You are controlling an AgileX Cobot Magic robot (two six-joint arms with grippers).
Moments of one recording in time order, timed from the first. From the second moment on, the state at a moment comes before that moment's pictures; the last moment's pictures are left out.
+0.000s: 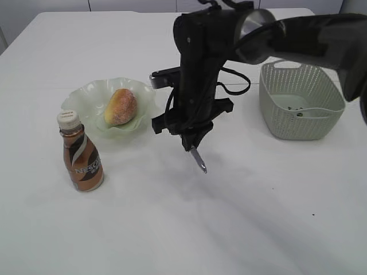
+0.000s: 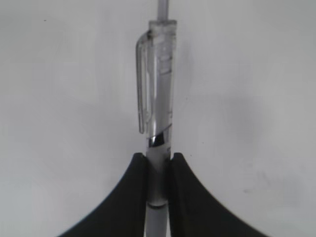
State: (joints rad) left arm -0.19 0.81 -0.81 -0.17 1.24 -0.19; right arm 0.50 2.31 -2.00 0.01 1.22 0.15
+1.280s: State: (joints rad) left arm -0.19 0.81 -0.81 -0.21 1.24 -0.20; right arm 0.38 1.70 -1.13 -0.05 -0.42 0.09
